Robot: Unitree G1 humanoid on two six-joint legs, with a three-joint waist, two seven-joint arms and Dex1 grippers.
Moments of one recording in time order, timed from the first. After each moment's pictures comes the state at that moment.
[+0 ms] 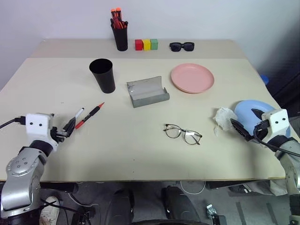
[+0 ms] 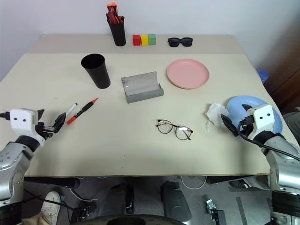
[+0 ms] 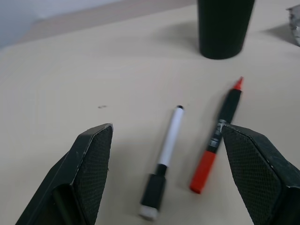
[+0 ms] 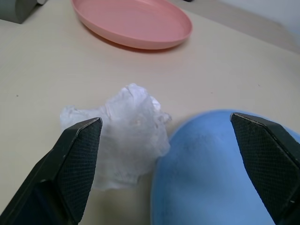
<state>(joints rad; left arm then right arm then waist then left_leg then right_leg) 0.09 0.51 0.45 -0.32 -0.30 0.42 -0.37 -0.01 -0.69 -0.39 0.05 0.32 0.12 0.65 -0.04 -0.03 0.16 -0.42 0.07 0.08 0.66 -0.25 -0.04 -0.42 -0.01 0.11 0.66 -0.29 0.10</state>
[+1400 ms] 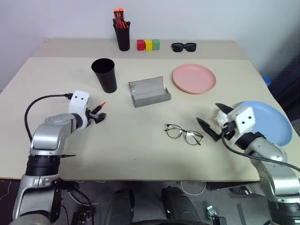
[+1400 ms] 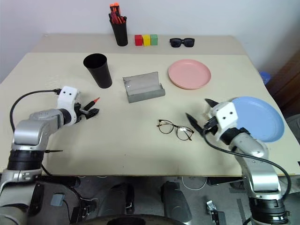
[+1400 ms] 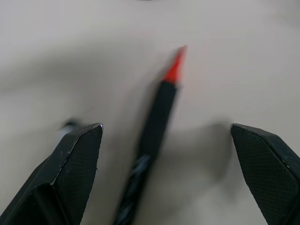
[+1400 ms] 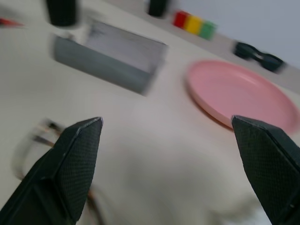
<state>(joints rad) -0.51 0.61 0.06 0.05 -0.24 0.97 -0.46 0.01 -0.56 -0.15 -0.44 0.32 0.32 0.55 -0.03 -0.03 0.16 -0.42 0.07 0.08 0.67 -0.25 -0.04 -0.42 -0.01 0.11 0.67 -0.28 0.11</state>
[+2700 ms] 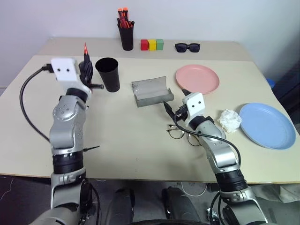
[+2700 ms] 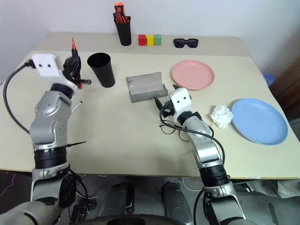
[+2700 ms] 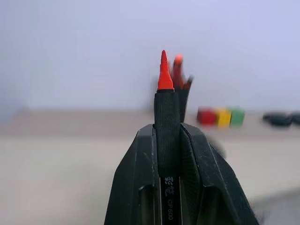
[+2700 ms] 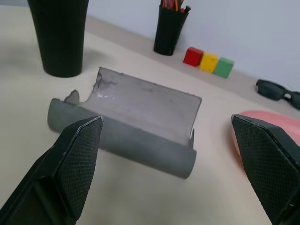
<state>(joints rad) -0.64 0.26 0.24 -0.03 -0.18 0.31 -0.10 -0.36 -0.21 0.12 -0.02 0.02 0.12 0.29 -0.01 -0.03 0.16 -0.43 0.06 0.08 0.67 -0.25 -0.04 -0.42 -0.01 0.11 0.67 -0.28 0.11</state>
